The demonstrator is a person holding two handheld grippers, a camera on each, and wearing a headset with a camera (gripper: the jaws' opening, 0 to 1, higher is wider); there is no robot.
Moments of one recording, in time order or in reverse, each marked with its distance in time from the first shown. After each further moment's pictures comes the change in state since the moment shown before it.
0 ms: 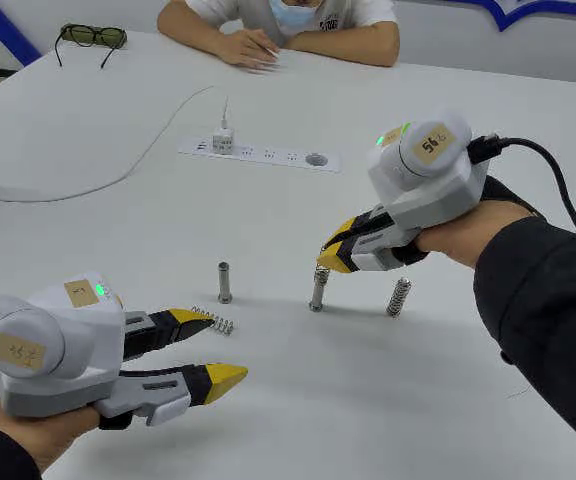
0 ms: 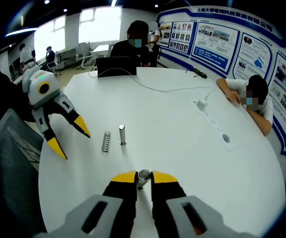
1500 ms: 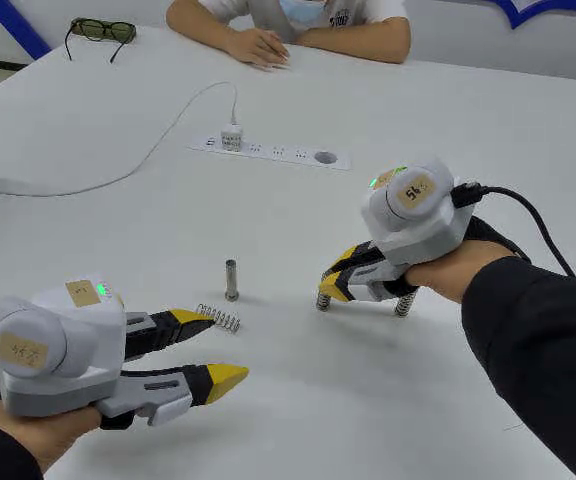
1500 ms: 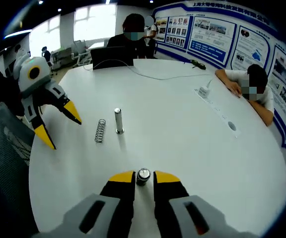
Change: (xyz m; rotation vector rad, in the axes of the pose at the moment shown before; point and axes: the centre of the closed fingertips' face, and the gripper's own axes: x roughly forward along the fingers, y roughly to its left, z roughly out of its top) left arm -0.002 0.004 -0.006 -0.021 0.006 0.016; right arm 0.030 -0.002 -0.030 0.035 0.029 -0.016
